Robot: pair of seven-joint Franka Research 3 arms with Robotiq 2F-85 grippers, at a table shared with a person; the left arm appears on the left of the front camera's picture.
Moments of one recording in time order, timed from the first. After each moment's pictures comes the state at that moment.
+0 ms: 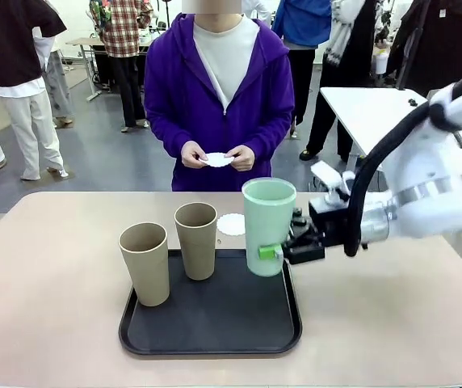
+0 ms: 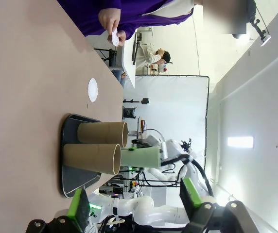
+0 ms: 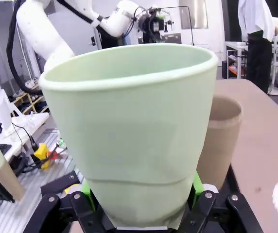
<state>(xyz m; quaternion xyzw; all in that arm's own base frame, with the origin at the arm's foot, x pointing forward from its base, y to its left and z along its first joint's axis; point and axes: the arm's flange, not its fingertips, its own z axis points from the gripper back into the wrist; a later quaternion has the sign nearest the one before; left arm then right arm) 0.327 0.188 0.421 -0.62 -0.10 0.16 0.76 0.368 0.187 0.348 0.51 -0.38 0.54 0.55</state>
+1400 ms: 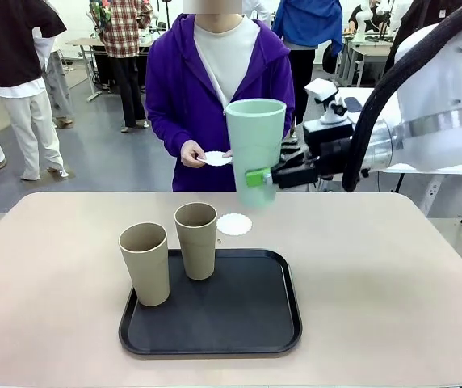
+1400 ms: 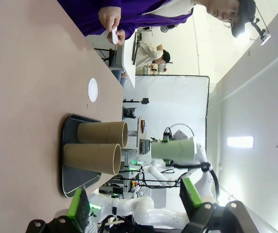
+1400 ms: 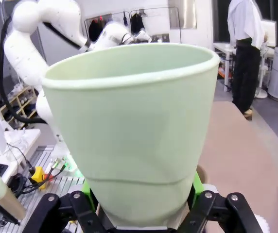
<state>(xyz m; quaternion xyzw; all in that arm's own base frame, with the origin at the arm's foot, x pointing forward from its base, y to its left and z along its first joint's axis) 0.327 0.188 0.421 -0.62 -0.11 0.16 0.76 0.413 0.197 0.461 0.50 -0.40 0.53 0.56</state>
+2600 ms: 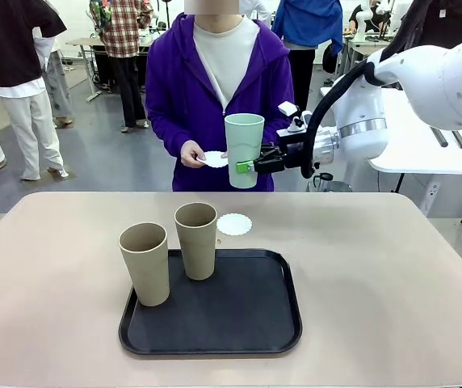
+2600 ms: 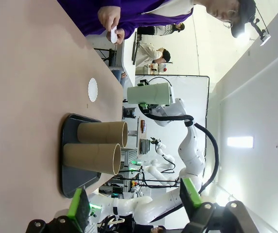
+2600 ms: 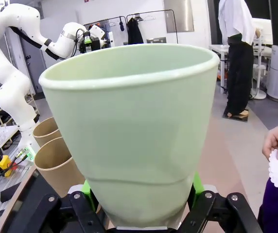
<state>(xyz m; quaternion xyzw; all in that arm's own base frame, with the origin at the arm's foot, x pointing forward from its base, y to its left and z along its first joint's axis) 0.328 0.188 0.421 -0.63 -0.10 0.16 0.76 0.617 0.220 0.362 0.51 -0.39 0.53 0.55</state>
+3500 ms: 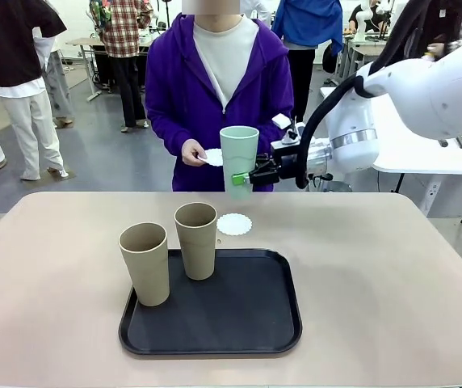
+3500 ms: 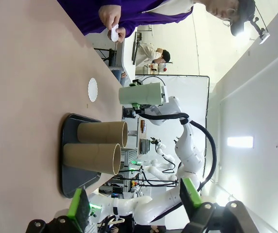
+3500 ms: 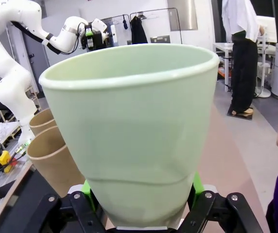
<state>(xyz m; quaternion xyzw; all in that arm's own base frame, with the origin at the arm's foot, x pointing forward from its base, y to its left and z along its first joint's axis) 0.328 0.188 0.421 -0.63 -0.10 0.16 0.76 0.617 0.235 0.325 0.52 -0.38 0.53 0.55</state>
